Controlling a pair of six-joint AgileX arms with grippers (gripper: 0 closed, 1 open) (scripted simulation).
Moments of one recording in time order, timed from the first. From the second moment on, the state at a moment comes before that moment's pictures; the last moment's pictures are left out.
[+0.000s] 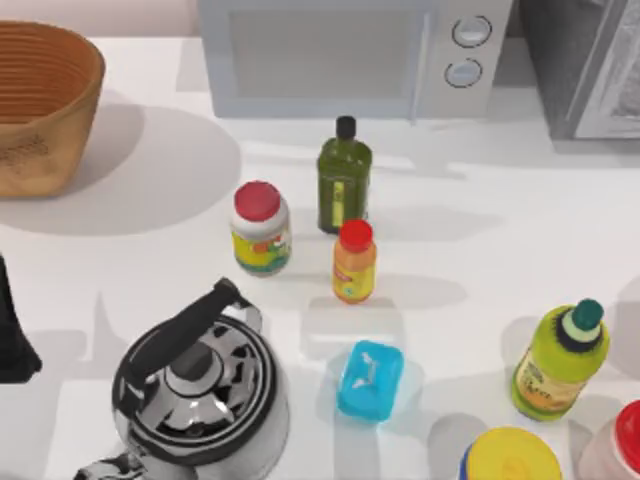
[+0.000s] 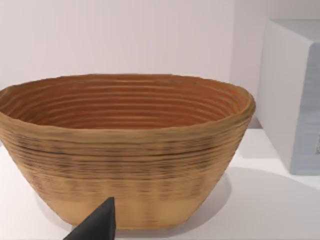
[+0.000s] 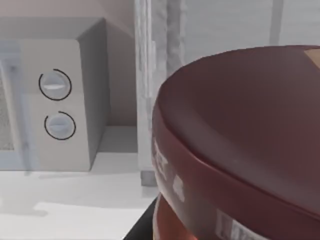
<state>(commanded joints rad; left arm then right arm) 0.00 0.00 0.00 0.00 0.00 0.00 0.00 0.00 0.00 0.00 0.00 0.00</state>
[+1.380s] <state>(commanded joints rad) 0.00 0.00 0.00 0.00 0.00 0.00 0.12 0.88 1.21 -0.35 0.13 0.00</state>
